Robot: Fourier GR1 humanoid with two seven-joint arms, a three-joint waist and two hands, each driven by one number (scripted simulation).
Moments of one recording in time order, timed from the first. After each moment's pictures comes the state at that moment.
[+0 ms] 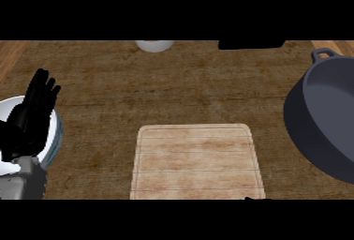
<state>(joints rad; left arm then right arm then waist) -0.16 0.20 0.15 -1.67 0.06 0.12 0.24 0.45 -0.26 0.54 -2.15 1.03 0.26 0.07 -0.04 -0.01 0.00</state>
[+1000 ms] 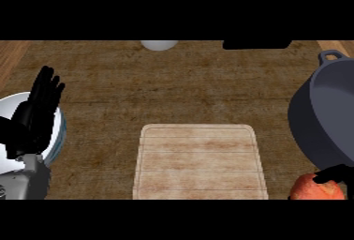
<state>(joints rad) -0.17 0.19 0.14 -1.67 0.05 0.12 0.24 0.40 -0.12 0.03 -2.35 0.93 0.04 0.11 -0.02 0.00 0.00</state>
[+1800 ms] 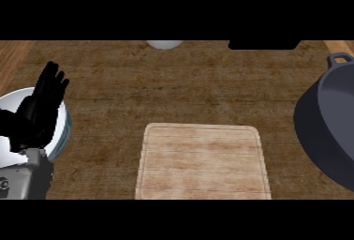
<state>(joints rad) -0.21 0.19 0.13 -1.64 0.06 0.10 0.24 0.05 -0.36 -0.50 -1.93 0.55 0.10 0.01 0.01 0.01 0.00</state>
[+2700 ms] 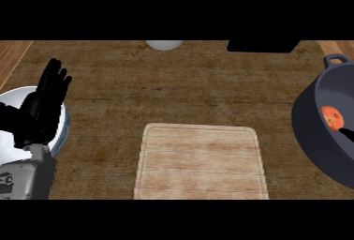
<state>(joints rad) -0.24 0.18 0.13 -1.62 0.05 0.11 0.24 -0.27 -0.51 -0.49 -1.08 0.65 -0.01 -0.27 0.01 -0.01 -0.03</state>
